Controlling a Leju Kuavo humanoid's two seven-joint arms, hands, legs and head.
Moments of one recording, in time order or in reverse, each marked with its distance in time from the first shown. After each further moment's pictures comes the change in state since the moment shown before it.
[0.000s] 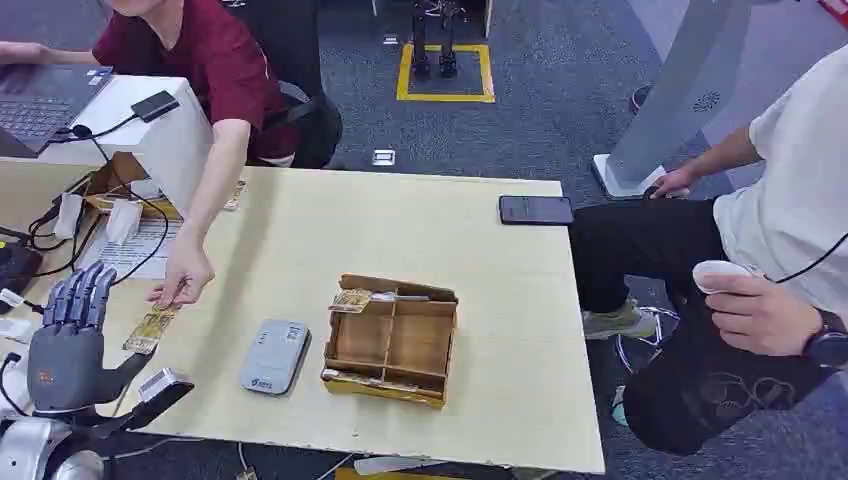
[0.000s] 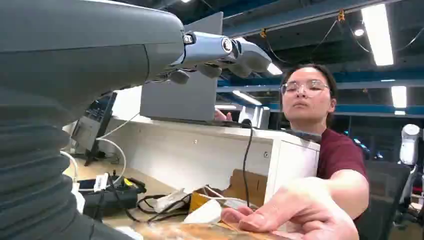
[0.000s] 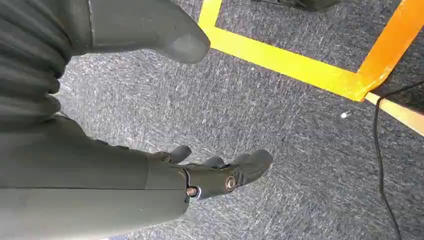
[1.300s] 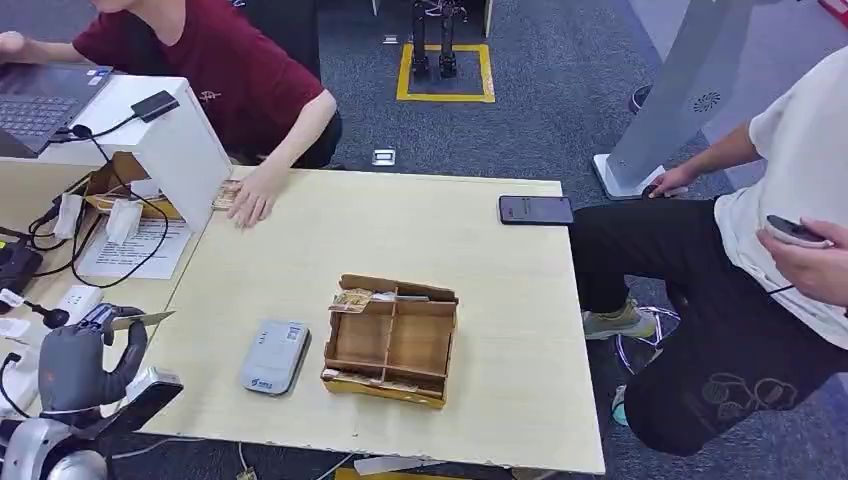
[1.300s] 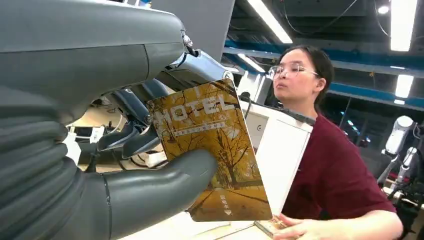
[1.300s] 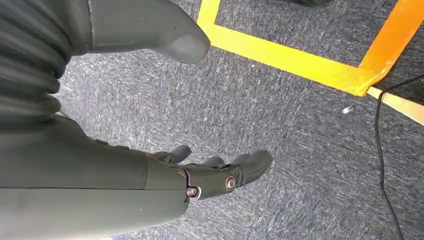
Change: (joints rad) left arm 0.002 -0.020 0.000 0.001 0.218 -0.098 -0.087; right arm -0.001 0.000 0.025 0.000 -0.039 -0.011 -0.001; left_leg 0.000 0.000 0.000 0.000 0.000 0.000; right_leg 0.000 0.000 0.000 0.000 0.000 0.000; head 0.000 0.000
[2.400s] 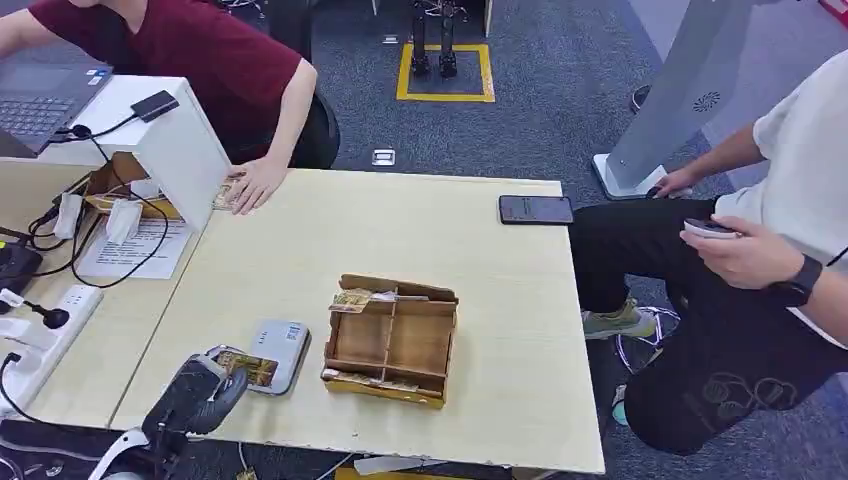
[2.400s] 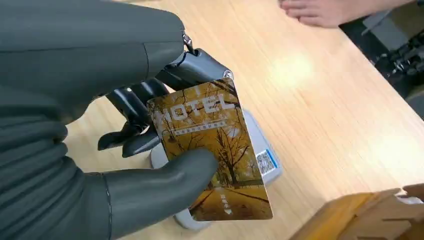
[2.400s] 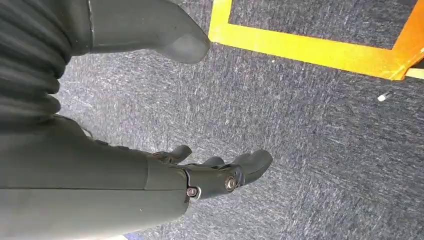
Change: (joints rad) left arm 0.073 -0.073 -0.223 -0.145 0.483 -0.520 0.399; right arm 0.047 0.002 -0.008 0.012 -0.097 -0.035 -0.003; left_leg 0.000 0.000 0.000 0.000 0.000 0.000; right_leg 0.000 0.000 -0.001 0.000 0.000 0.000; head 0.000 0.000
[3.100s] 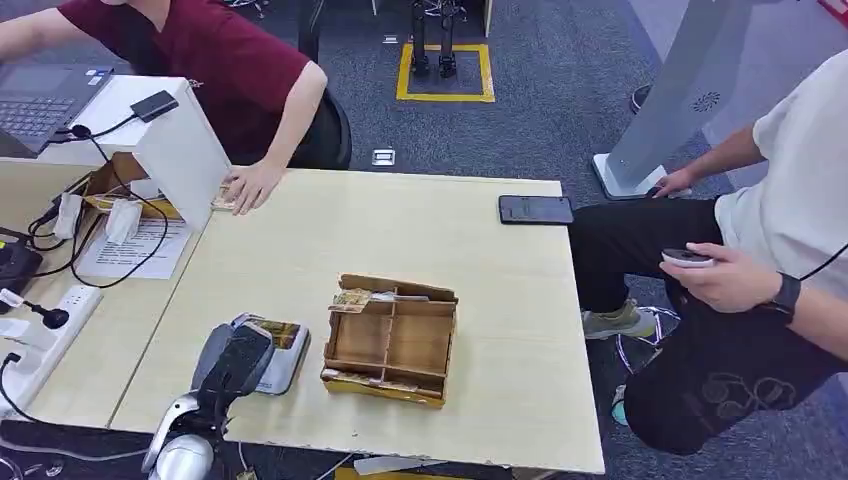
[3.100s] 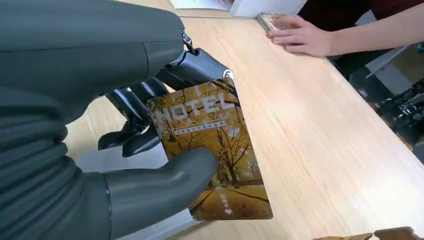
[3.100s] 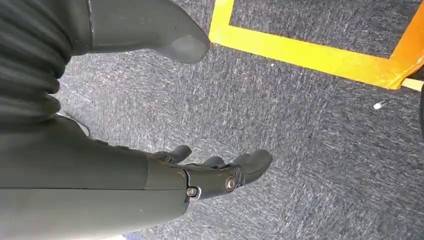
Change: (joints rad) left arm -0.154 -0.155 -0.041 0.175 -0.208 0.178 0.020; right arm -0.006 0.007 0.032 0.000 0.010 0.005 0.009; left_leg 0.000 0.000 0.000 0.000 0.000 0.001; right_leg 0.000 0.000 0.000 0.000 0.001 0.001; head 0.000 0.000
